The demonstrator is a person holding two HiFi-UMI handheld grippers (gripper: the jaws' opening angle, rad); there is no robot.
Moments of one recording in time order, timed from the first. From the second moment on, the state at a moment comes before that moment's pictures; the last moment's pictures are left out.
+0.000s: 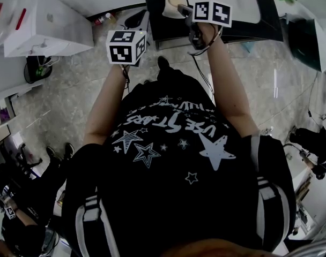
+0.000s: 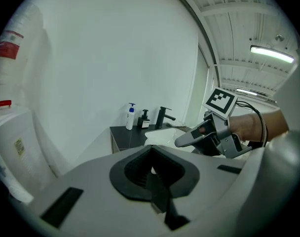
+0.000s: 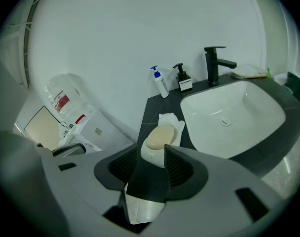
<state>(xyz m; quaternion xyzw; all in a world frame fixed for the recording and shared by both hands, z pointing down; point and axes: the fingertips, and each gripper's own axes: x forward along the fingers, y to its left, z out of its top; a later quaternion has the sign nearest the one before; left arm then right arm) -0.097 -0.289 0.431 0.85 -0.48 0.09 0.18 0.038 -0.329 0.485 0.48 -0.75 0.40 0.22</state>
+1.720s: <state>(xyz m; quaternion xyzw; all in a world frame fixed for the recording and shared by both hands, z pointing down) 0.034 -0.040 0.408 0.83 -0.53 0.05 0.16 0.116 -0.059 0.435 0.37 -0.86 0.29 0.20</state>
